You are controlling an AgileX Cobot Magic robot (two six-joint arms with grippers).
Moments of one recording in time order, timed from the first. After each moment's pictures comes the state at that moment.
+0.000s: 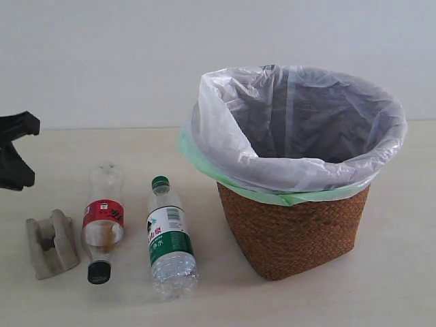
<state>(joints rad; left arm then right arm) 0.02 1.50 -1.05 -0.43 0.86 0.09 0.11 0.00 0.00 0.18 0.33 -0.13</state>
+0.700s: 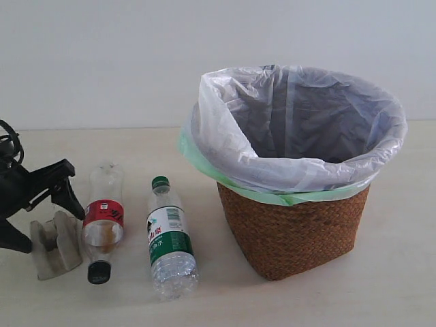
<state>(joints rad) 0.02 1.81 -1.06 -0.50 0.83 -0.03 0.11 0.00 0.00 0.18 0.33 -0.13</state>
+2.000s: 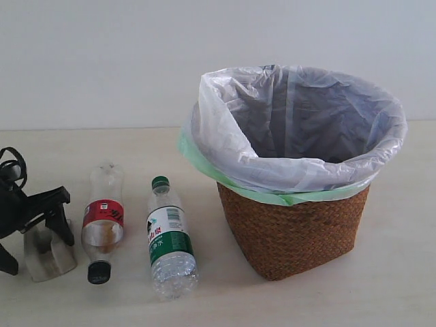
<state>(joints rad) 0.06 1.94 -1.09 -0.38 0.82 -0.06 0.11 0.00 0.00 0.18 0.33 -0.13</state>
